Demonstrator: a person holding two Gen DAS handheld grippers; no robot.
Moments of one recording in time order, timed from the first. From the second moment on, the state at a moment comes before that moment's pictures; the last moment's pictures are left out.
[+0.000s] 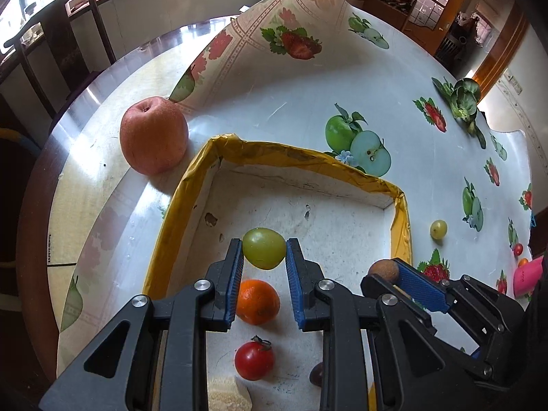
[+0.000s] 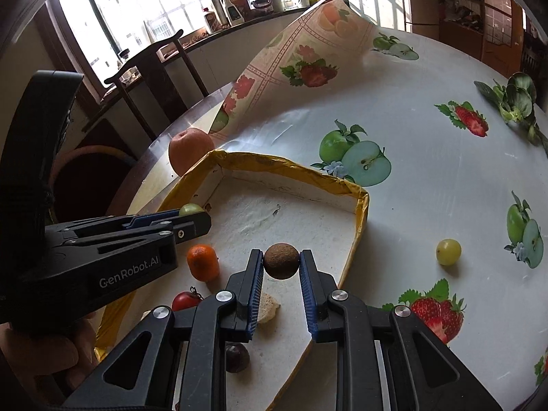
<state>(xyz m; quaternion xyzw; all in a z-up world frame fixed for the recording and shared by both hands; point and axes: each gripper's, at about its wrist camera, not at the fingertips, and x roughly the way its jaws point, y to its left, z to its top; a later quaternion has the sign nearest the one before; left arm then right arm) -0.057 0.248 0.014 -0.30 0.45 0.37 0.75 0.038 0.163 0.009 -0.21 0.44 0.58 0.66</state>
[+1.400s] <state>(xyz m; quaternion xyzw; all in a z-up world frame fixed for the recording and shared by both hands) 0.039 0.155 0.049 -0.26 0.46 0.29 0.80 0.151 0.038 0.046 -0.16 0.45 0.51 0.72</state>
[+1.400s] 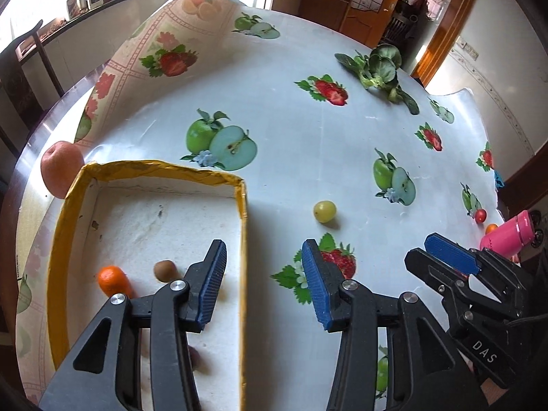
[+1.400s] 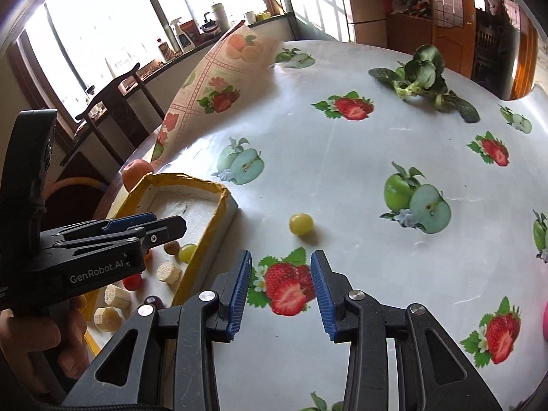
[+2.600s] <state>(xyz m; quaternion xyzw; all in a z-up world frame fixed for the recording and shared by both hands) 0.137 0.164 -0.023 -0.29 0.51 0.22 0.78 0.420 -0.030 -0.065 -0.62 0.59 0.16 0.50</state>
